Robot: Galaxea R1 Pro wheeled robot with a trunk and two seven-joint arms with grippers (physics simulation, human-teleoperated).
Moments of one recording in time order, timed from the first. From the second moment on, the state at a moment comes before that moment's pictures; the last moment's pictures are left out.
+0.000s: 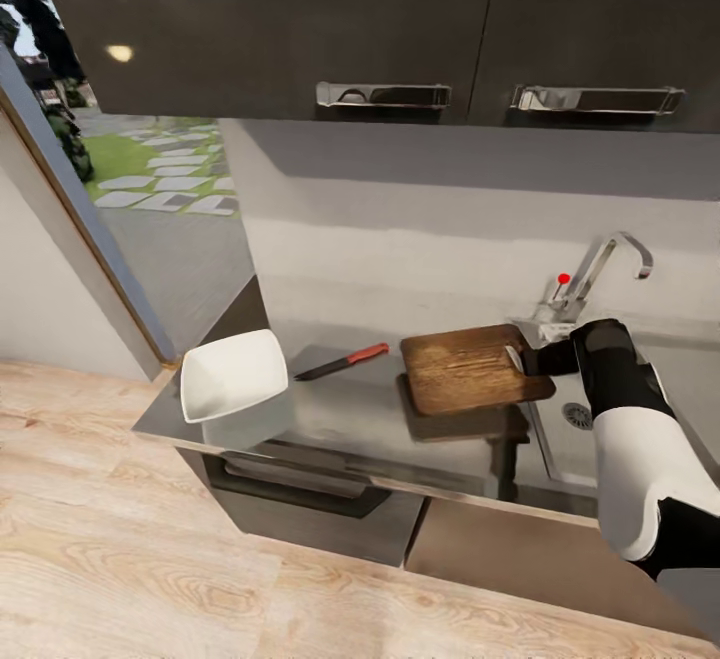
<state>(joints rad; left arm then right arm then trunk) 0.00 0.01 0.00 -0.03 0.13 -0.20 -0.01 -1.09 -0.14 -0.39 -0.82 0.78 0.90 0.72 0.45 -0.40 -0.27</state>
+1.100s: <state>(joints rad) 0.00 0.05 -0.05 -0.05 0.12 -0.20 -0.01 -1.09 -0.11 -0.56 -0.79 0.76 0.90 0.53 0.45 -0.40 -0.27</state>
